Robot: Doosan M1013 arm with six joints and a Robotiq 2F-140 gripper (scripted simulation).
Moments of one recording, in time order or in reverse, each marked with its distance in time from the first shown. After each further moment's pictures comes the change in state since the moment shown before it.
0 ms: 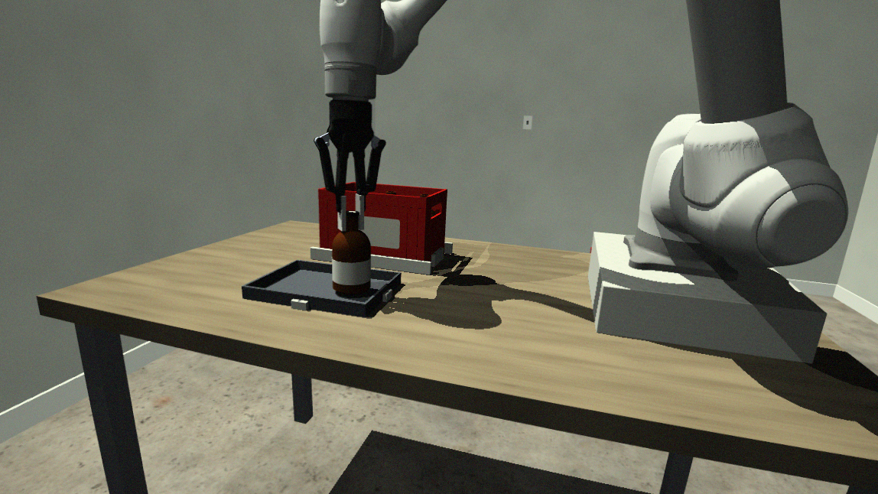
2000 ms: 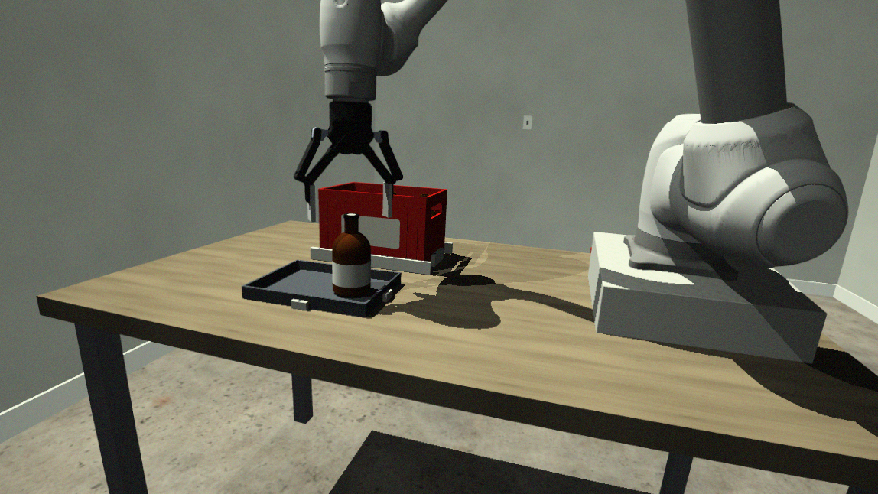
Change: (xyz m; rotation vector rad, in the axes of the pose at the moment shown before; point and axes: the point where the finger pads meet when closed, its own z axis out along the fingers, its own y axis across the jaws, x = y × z) arm 0.000 0.000 0.002 0.000 0.000 0.000
